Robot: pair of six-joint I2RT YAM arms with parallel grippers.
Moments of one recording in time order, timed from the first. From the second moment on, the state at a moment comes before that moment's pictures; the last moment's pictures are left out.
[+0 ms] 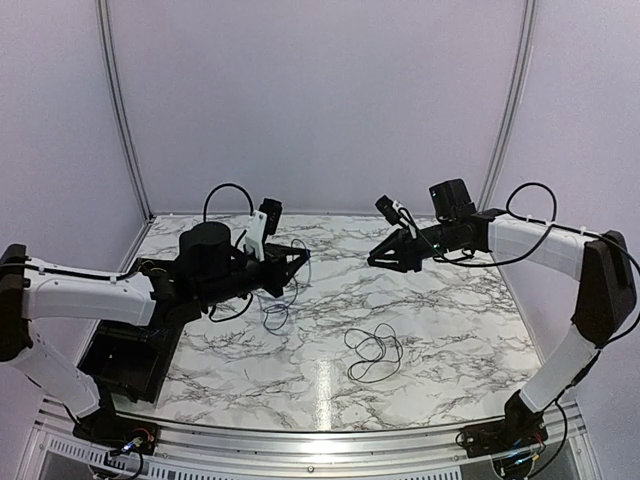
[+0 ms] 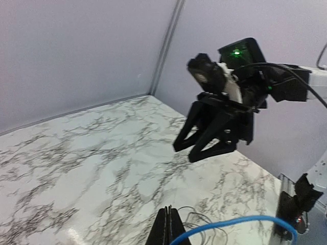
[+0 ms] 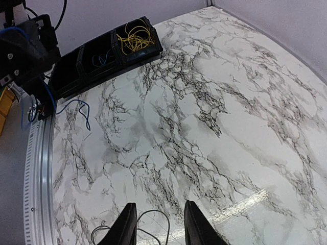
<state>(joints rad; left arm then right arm) -0.95 1.49 0.86 0.51 0.01 -0.31 0.41 1.60 1.19 -0.36 -0.85 -0.32</state>
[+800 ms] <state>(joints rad) -0.85 0.89 0.88 -0.56 -0.89 -0.24 0.41 1.60 1.19 -0.40 -0.82 -0.38</state>
